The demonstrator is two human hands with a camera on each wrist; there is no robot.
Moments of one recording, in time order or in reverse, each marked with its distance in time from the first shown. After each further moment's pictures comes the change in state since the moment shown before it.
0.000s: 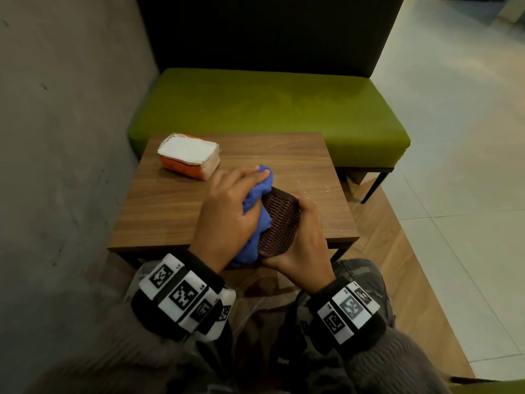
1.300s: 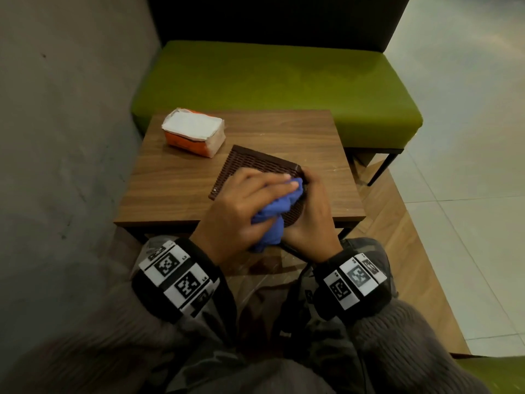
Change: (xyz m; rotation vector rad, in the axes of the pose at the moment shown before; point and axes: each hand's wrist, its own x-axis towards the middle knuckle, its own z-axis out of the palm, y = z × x) left_hand -0.032 -0.007 -0.002 0.010 -0.172 0.335; right_hand 0.003 0.000 0.001 0.114 -0.043 0.034
